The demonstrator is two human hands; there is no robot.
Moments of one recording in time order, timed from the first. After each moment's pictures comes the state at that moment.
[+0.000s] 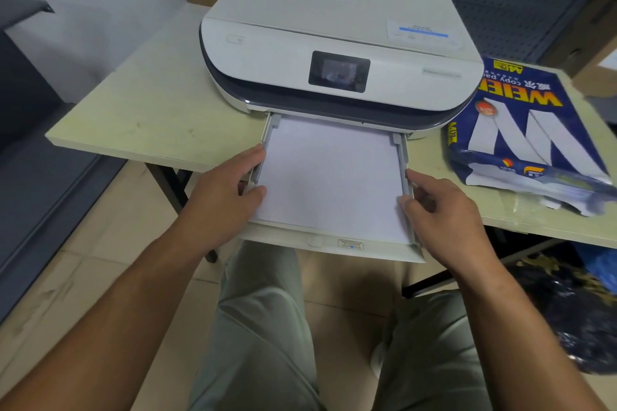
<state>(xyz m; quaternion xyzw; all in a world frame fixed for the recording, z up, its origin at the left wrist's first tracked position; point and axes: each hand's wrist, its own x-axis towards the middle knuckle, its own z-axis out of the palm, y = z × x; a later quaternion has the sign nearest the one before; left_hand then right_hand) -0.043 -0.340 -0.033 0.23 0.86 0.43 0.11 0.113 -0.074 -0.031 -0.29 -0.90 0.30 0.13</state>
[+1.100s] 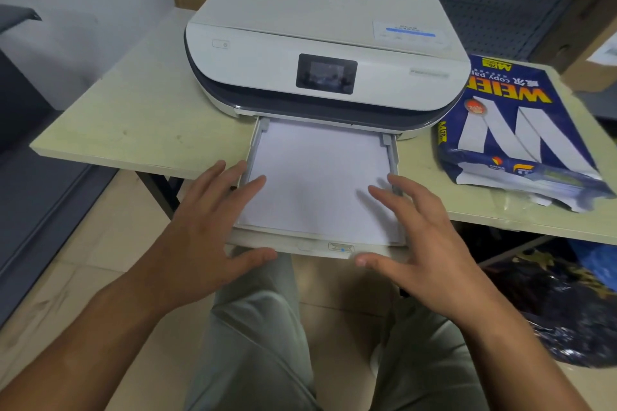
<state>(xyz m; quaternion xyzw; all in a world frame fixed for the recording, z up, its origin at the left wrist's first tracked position) -0.019 -0.372 -0.041 0.40 0.88 0.24 0.03 0.146 -0.100 -0.017 -0.11 -0.97 0.22 0.06</state>
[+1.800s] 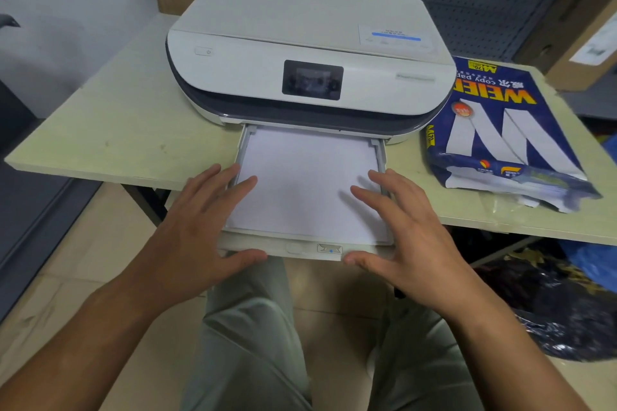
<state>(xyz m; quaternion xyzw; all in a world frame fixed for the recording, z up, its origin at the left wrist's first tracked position) -0.037 -0.361 -0.053 0.43 0.87 0.24 -0.01 0.131 -0.089 -0.023 -0.07 -0.98 0.18 0.10</state>
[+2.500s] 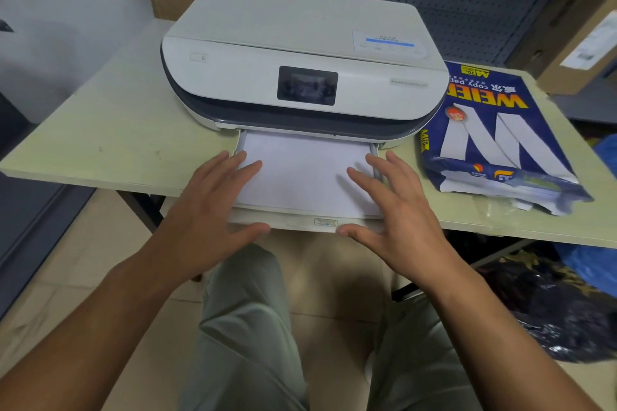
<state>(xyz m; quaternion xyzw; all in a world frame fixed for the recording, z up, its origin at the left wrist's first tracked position) -0.059 -0.333 -0.055 0.43 0.86 0.27 -0.04 0.100 -0.075 -0.033 -0.10 -0.97 0.15 0.16</state>
